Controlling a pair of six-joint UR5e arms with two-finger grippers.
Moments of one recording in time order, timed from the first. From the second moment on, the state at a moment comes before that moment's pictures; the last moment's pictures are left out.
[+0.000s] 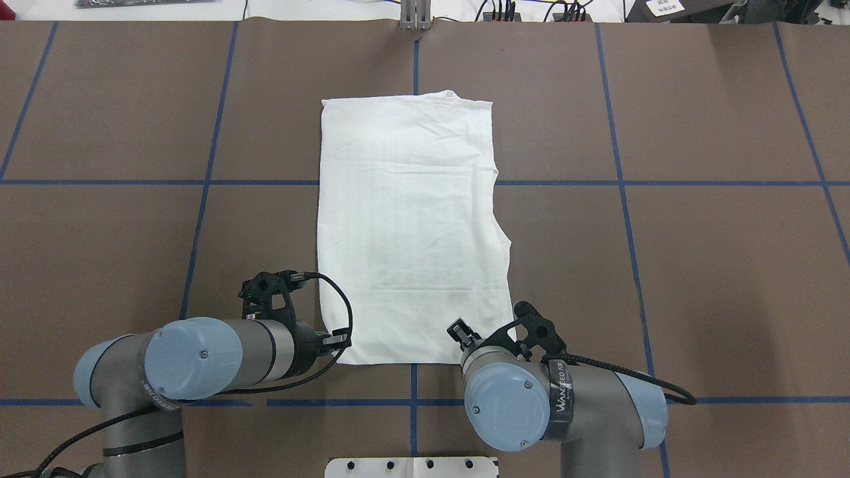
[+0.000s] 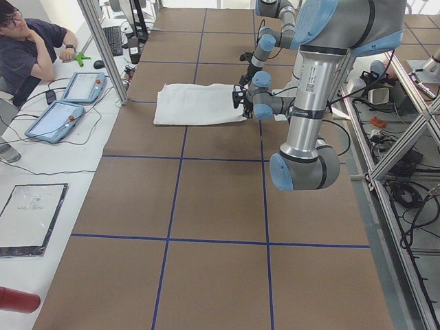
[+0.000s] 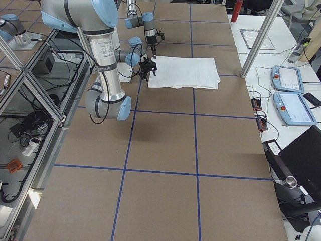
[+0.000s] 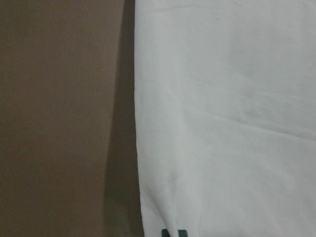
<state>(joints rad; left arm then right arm) -0.26 -1.88 -1.89 -2.05 -1.61 -1.60 0.14 -1.10 1.88 -1.60 1.36 2.35</state>
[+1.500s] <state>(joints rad) -0.27 -1.88 -1.91 -2.05 -1.61 -1.60 0.15 -1.06 1.86 -1.61 1.36 2.43</state>
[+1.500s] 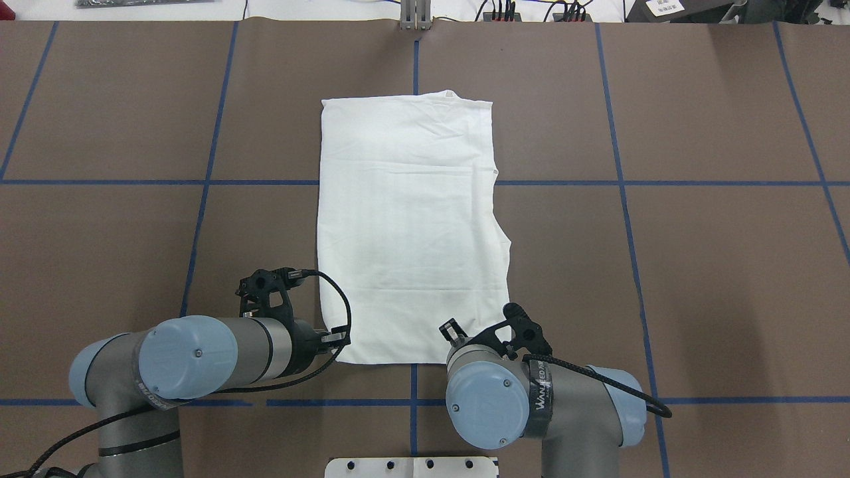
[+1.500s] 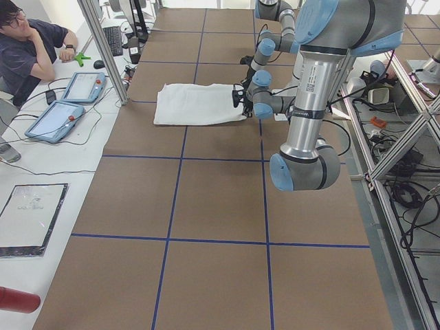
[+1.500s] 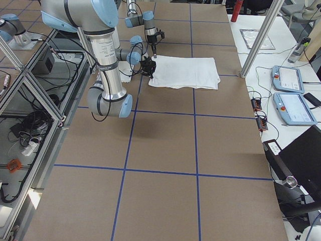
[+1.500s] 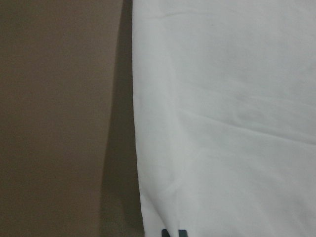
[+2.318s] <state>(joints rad) -0.26 -1.88 -2.32 -1.67 -1.68 -1.57 0.07 -1.02 2.32 -2.10 1.37 2.43</state>
